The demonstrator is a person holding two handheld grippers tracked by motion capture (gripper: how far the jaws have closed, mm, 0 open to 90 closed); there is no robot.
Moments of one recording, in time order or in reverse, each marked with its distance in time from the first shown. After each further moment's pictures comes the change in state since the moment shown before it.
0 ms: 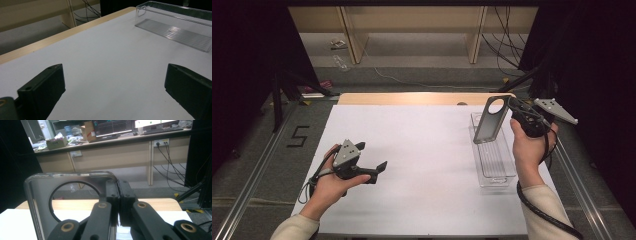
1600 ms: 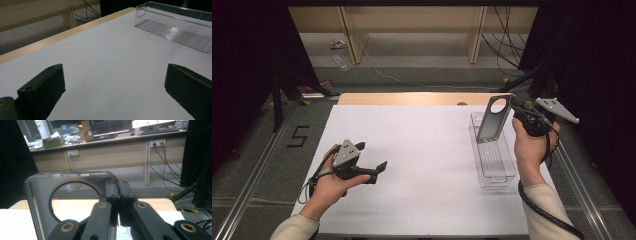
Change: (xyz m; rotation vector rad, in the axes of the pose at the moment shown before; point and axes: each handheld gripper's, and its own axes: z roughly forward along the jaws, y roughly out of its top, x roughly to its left) left arm 0.000 0.001 -0.001 -0.001 0.000 -0.003; right arm -0.005 0.001 0.001 0.003 -0.023 -0.012
